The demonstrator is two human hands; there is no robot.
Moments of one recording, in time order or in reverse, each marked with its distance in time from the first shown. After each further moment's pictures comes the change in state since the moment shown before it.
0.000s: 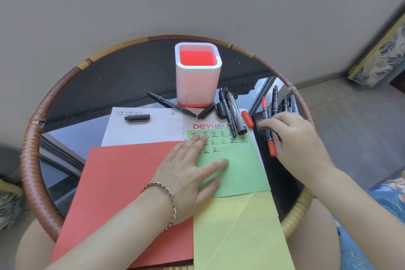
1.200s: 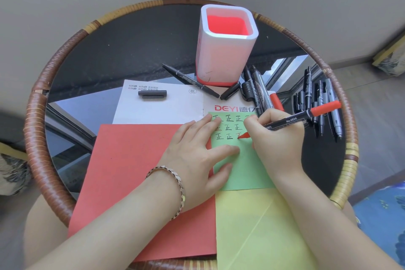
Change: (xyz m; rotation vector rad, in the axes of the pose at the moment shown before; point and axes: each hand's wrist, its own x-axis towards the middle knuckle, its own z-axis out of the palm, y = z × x) left_hand -0.004 -0.013 -0.007 -0.203 0.002 -0.033; right_hand 0.015 -0.087 0.042 0.916 0.229 0.564
